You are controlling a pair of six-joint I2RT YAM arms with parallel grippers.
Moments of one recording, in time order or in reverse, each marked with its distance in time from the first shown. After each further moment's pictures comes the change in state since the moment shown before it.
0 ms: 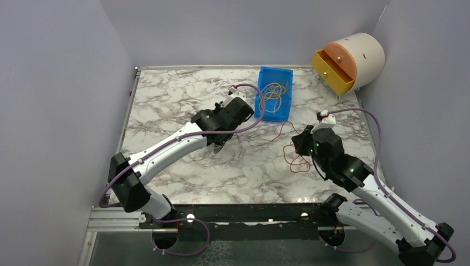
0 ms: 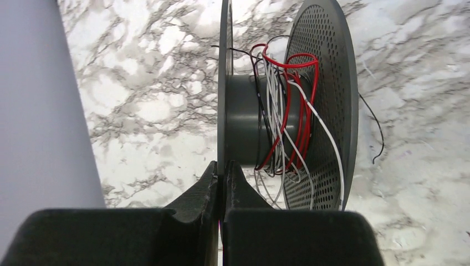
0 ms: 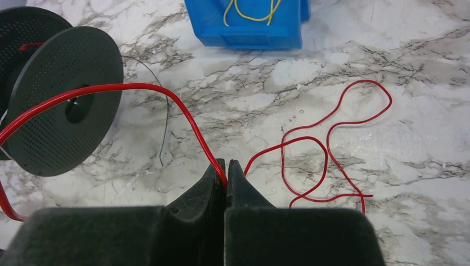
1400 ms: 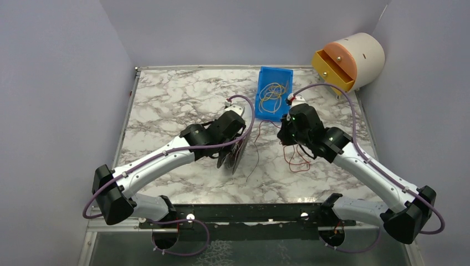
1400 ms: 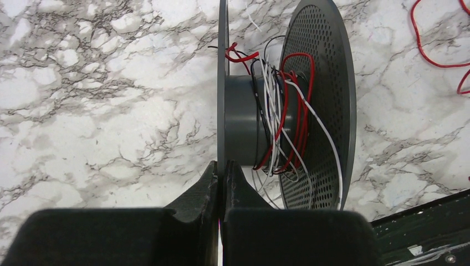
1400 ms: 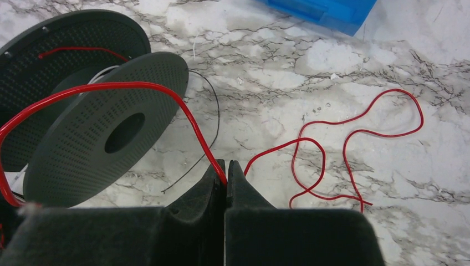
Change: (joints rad) left arm -0.052 -0.186 -0.197 0.087 0.339 -0.180; right arm 0.000 0.383 0.326 -0.180 -0.199 -0.184
